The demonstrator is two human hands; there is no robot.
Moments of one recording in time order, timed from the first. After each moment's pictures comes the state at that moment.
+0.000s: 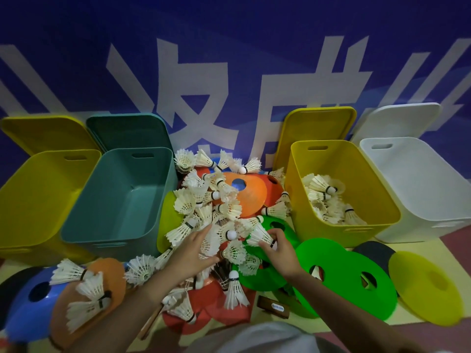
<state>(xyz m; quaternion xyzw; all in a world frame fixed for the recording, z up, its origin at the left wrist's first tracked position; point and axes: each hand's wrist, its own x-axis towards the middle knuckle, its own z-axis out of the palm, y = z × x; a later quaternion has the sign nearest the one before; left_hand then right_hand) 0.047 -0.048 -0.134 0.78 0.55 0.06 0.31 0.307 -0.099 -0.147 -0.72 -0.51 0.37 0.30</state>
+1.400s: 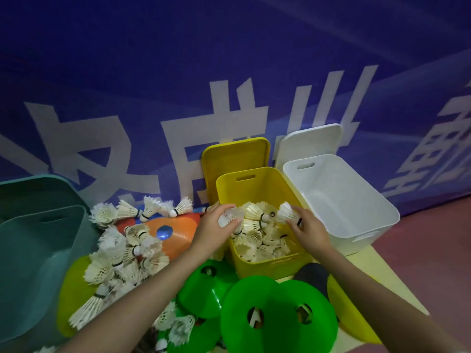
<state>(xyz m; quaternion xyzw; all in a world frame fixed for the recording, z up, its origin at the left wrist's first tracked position) 0.324 0.024 -0.038 0.77 0.42 0.30 0.37 0.582 -0.065 -0.083 -0.78 -0.53 0.12 0.30</state>
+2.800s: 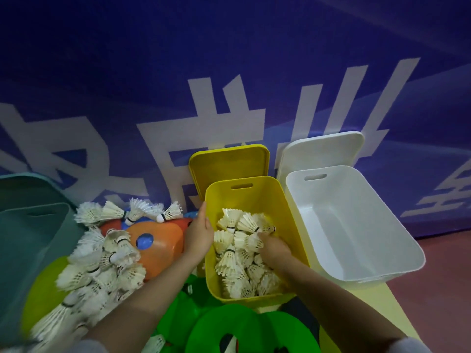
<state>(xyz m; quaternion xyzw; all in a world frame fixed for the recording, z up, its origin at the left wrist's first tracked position) 0.382 0.092 -0.112 0.67 0.62 0.27 0.31 0.583 0.033 -0.142 -0.76 -0.59 0.27 -0.02</state>
